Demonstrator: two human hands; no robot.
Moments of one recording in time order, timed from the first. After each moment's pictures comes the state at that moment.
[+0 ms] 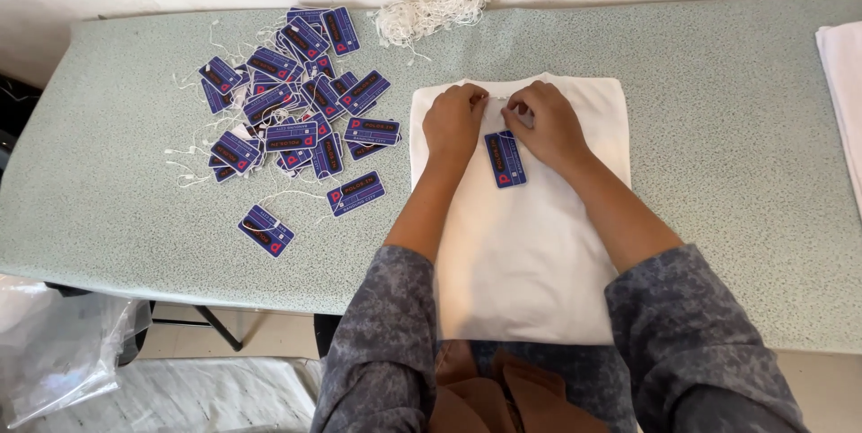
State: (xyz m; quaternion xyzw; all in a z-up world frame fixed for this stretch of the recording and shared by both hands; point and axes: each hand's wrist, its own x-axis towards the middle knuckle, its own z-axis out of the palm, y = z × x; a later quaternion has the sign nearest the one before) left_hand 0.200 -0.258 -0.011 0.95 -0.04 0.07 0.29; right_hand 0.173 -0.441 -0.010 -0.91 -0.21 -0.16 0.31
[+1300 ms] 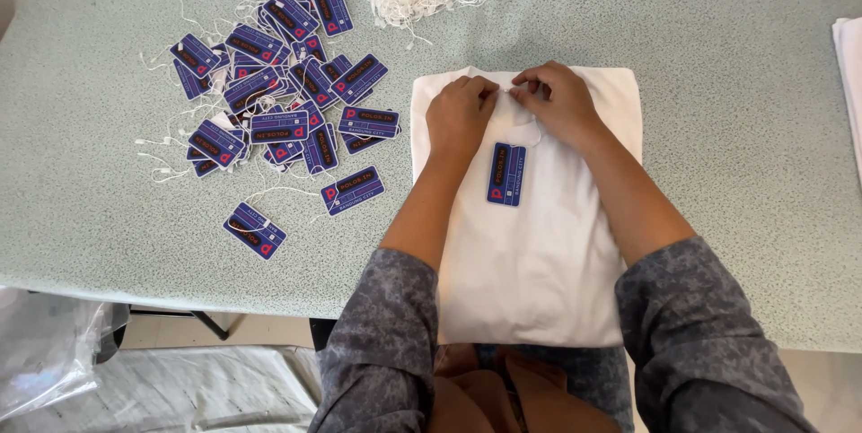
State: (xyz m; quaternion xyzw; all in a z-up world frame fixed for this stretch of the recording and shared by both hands) left_hand 0.205 -0.259 -0.041 0.93 -0.10 0.17 0.31; right_hand 0.205 -0.452 -0.023 -0.90 -0.13 -0.09 0.40
